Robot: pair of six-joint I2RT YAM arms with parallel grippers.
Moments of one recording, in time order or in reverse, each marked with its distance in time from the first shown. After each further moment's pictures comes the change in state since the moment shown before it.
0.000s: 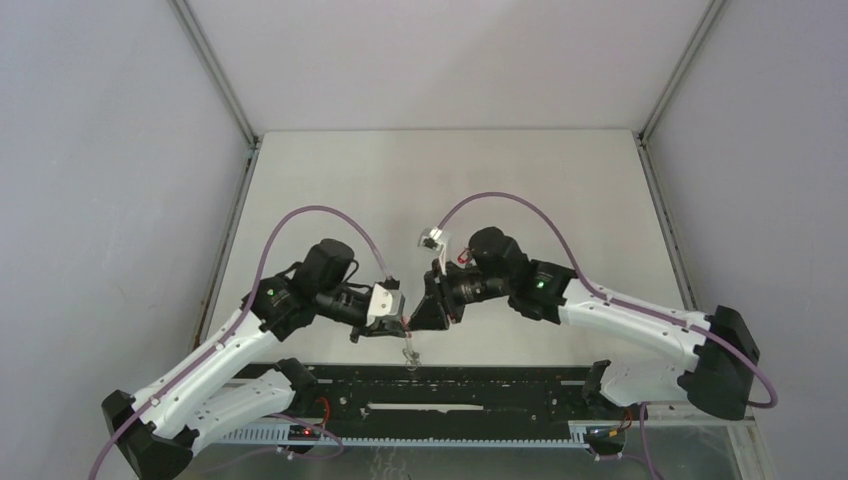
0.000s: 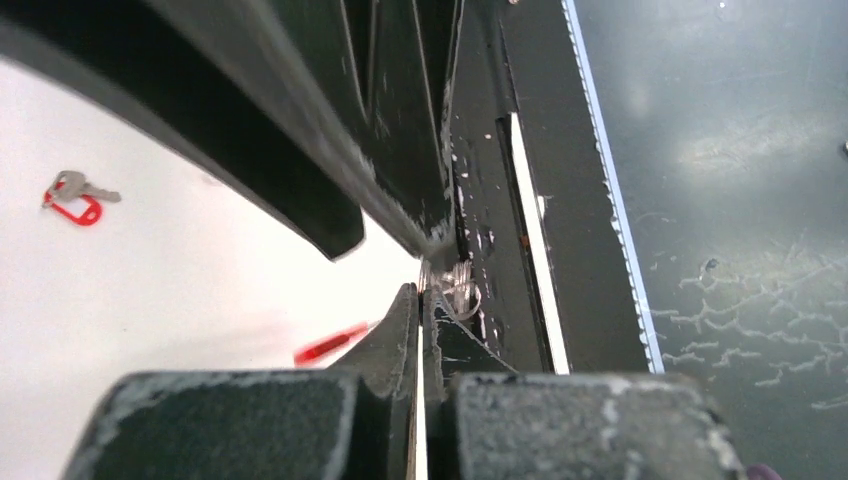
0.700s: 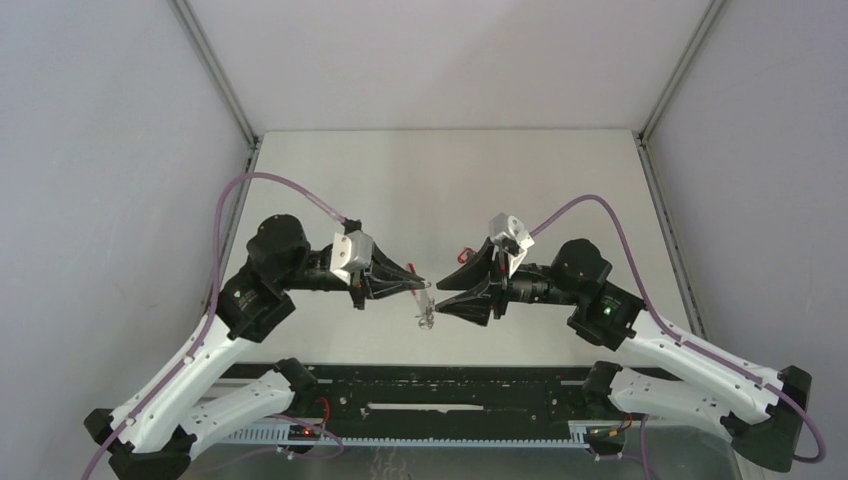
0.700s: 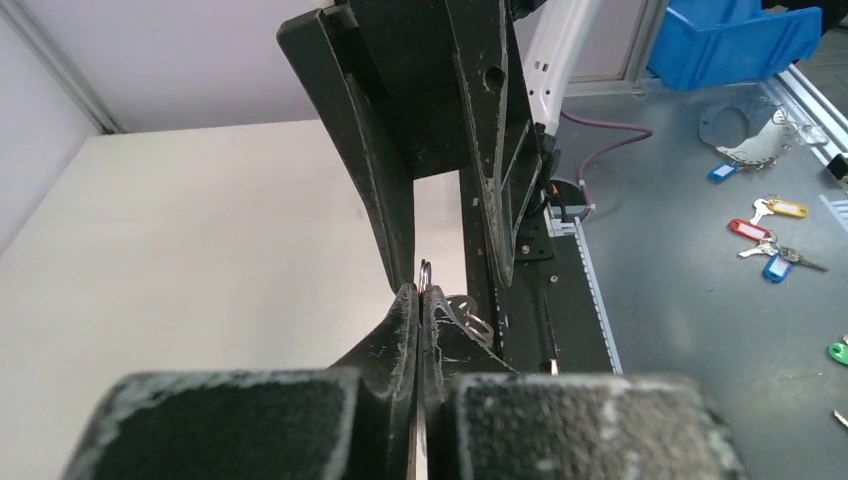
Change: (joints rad) left arm 0.000 -0.043 0.194 0.503 0.013 -0.540; right arm -0.075 -0.404 -0.147 0.244 0.024 -0.203
